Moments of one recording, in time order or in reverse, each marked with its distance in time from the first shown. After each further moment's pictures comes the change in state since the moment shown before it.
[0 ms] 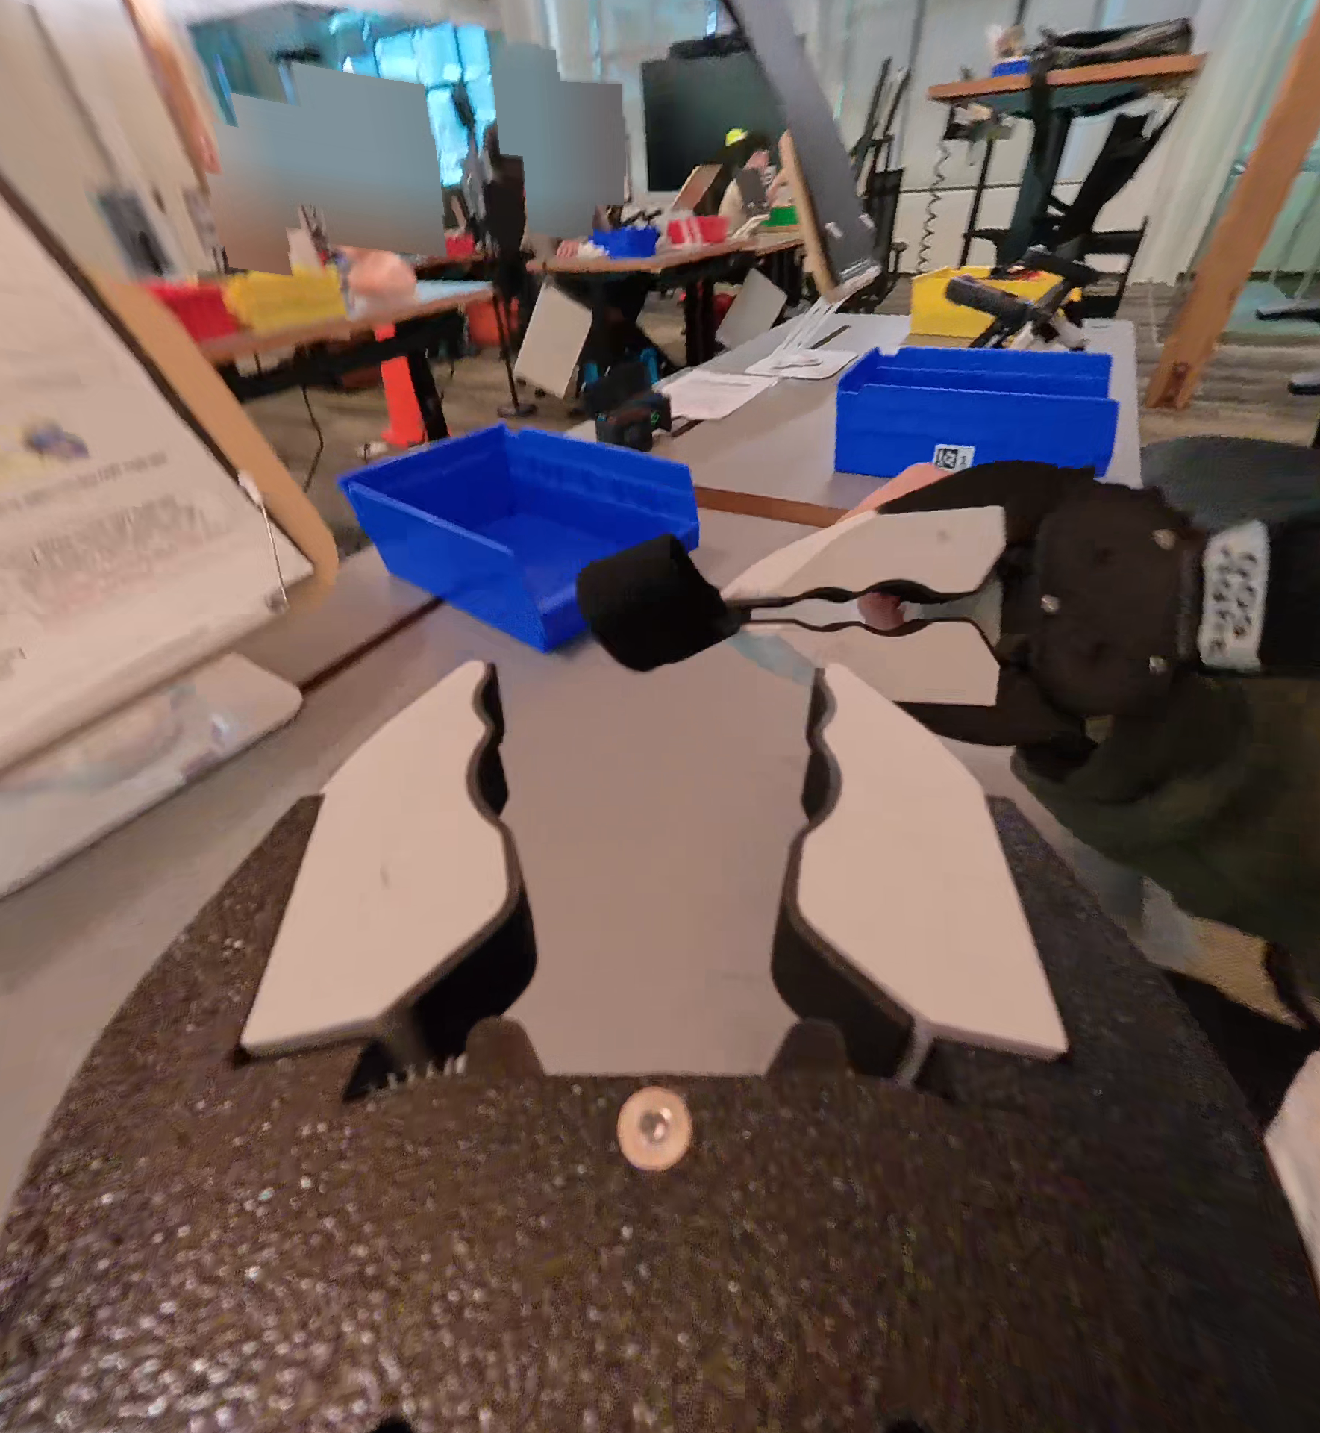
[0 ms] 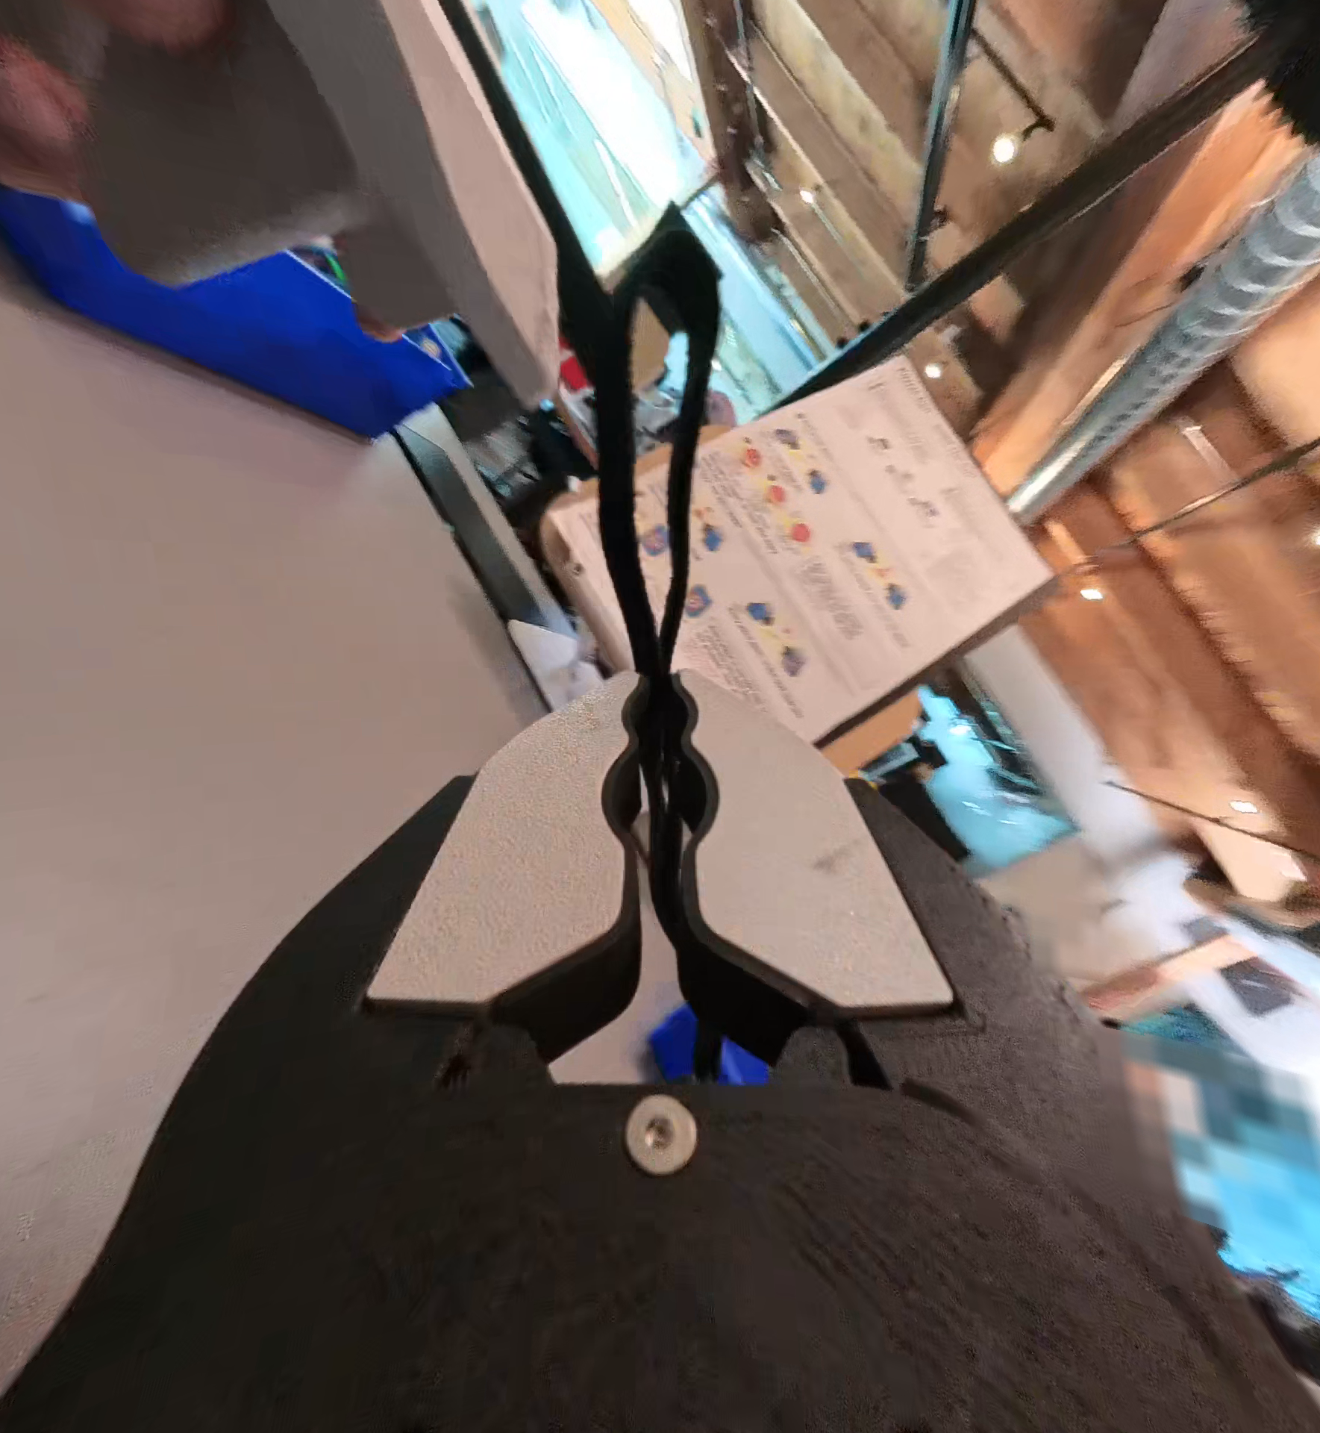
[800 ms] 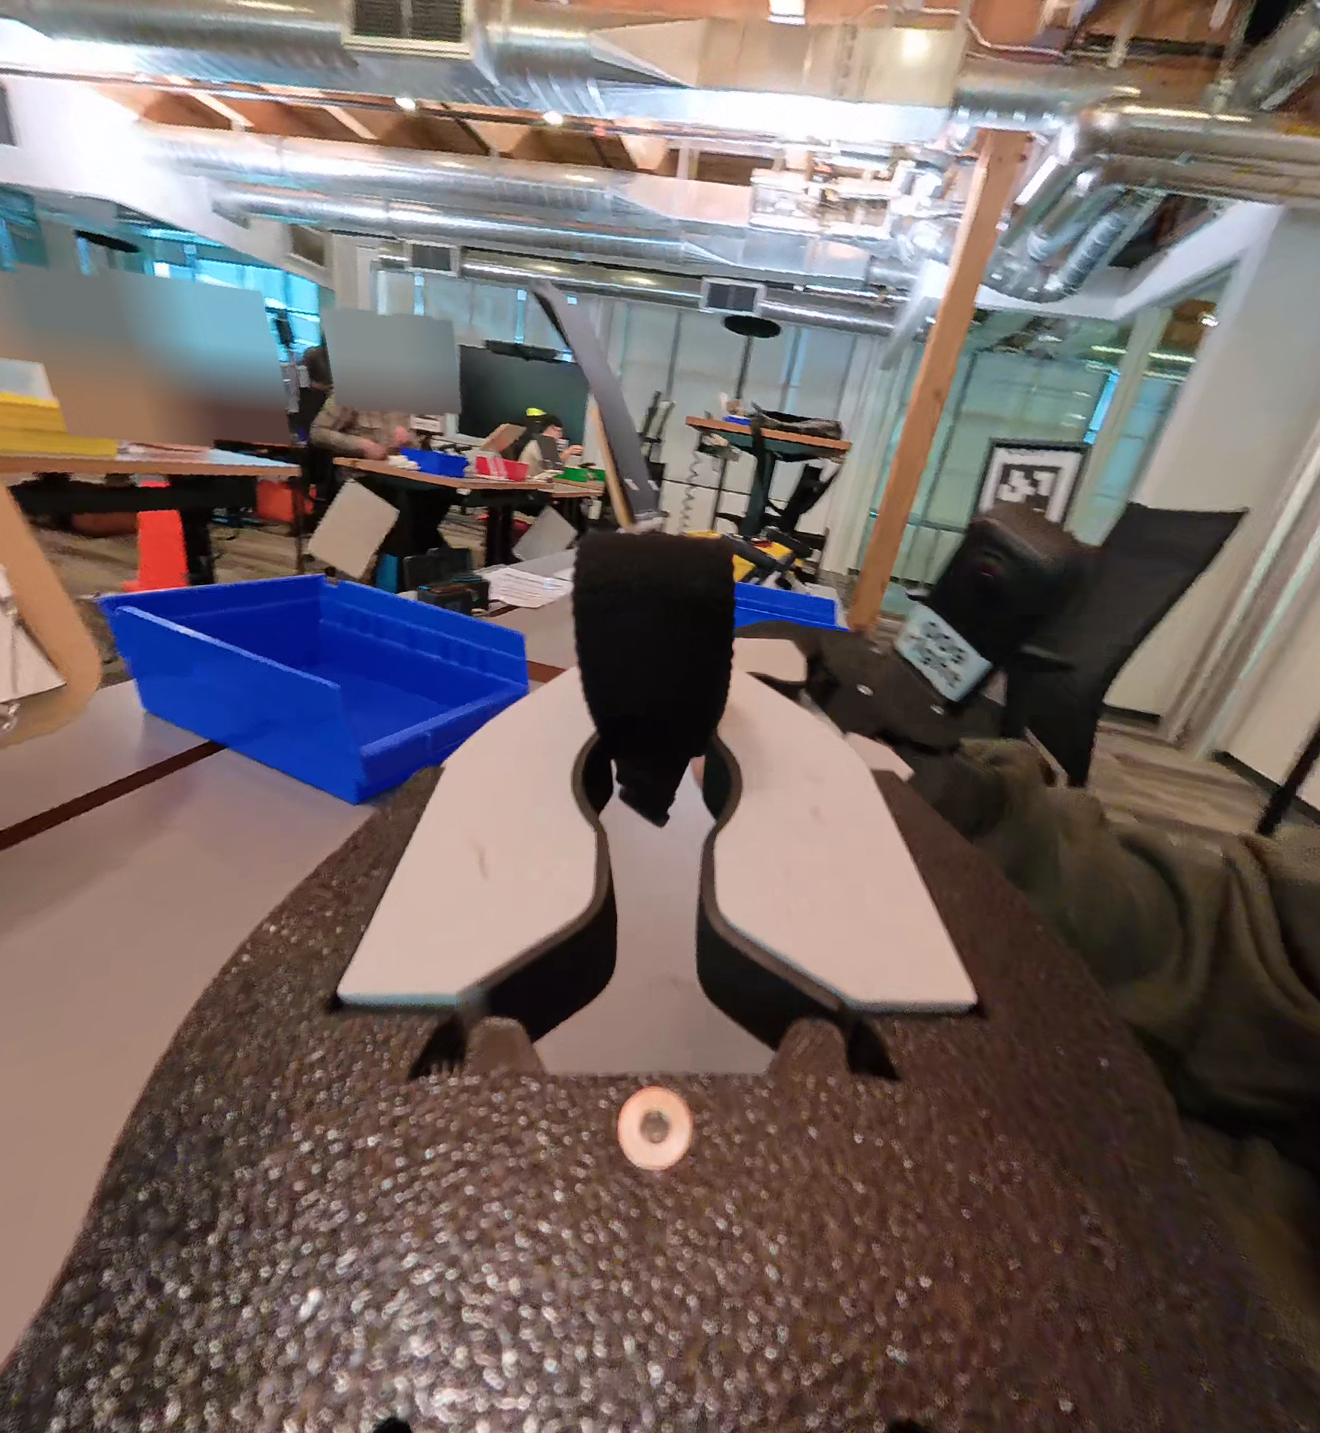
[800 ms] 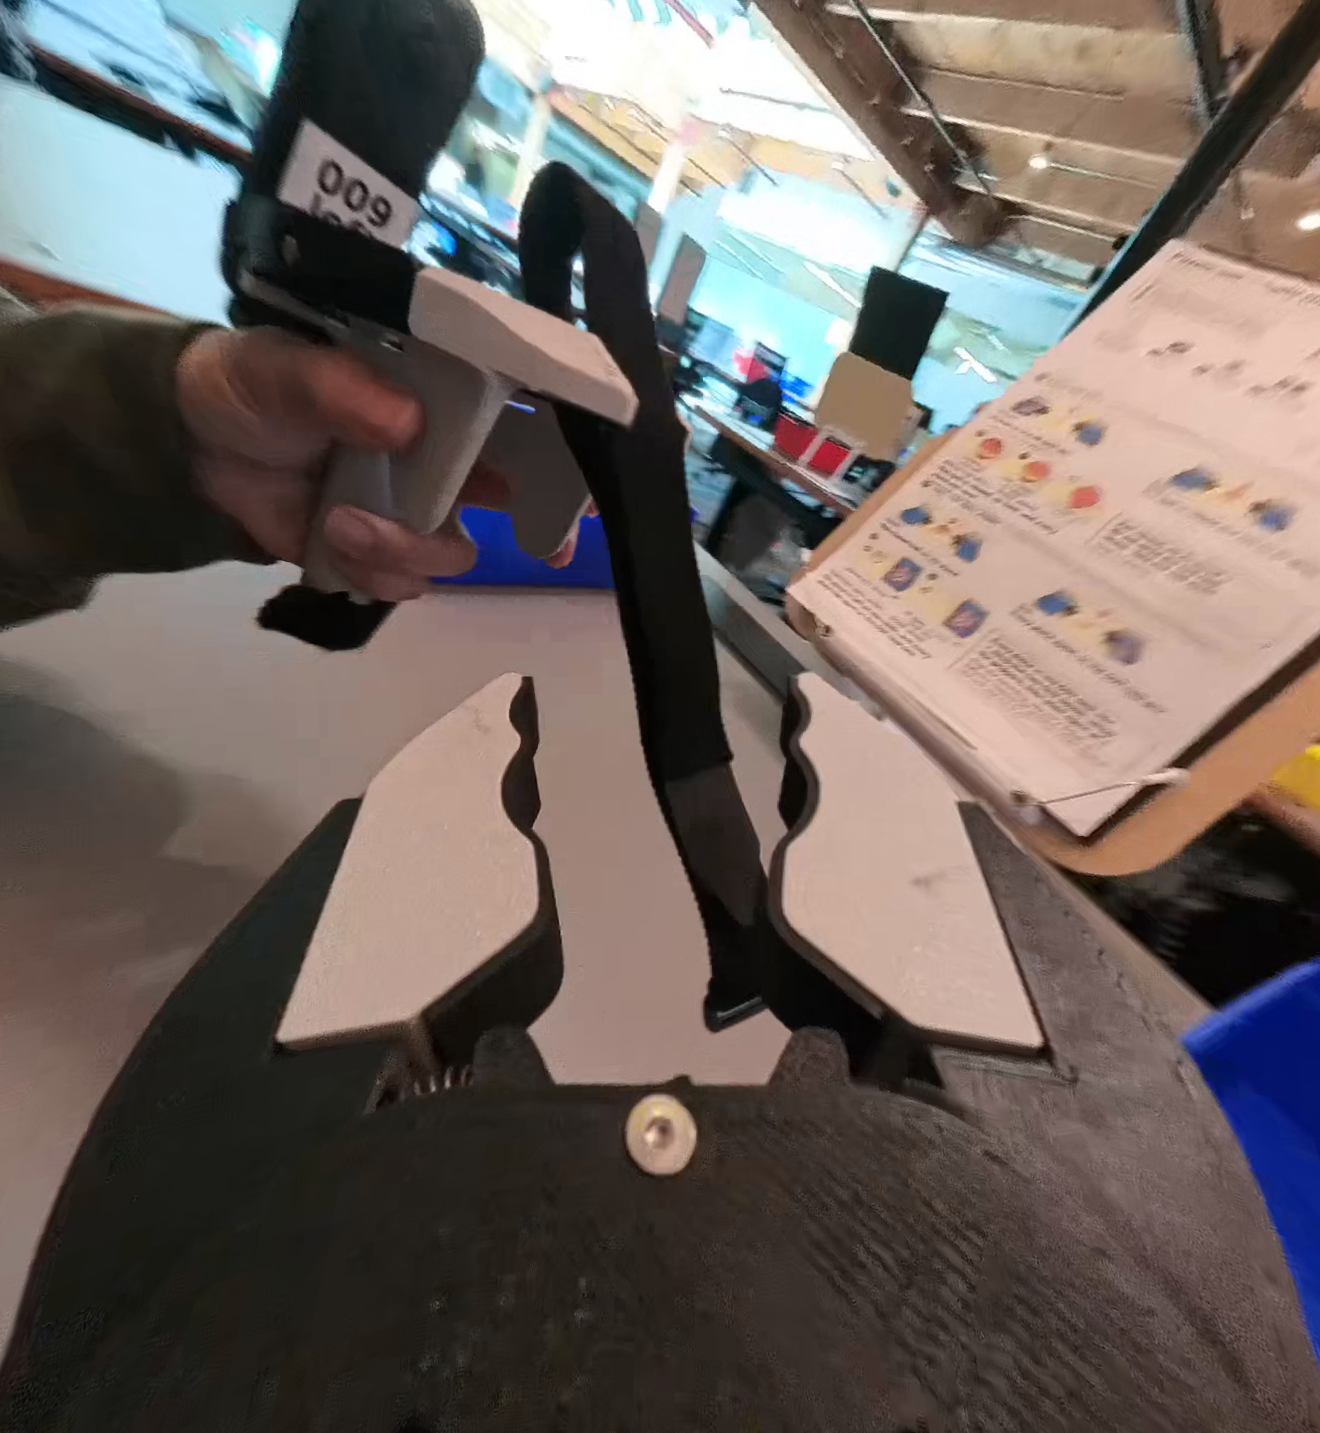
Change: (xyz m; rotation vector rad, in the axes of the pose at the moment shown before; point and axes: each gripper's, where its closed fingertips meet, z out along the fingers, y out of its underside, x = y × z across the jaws) left arm 0.007 -0.020 -0.002 0.308 0.300 -0.198; right arm -0.020 -0.013 -0.008 0.152 -0.338 0.522
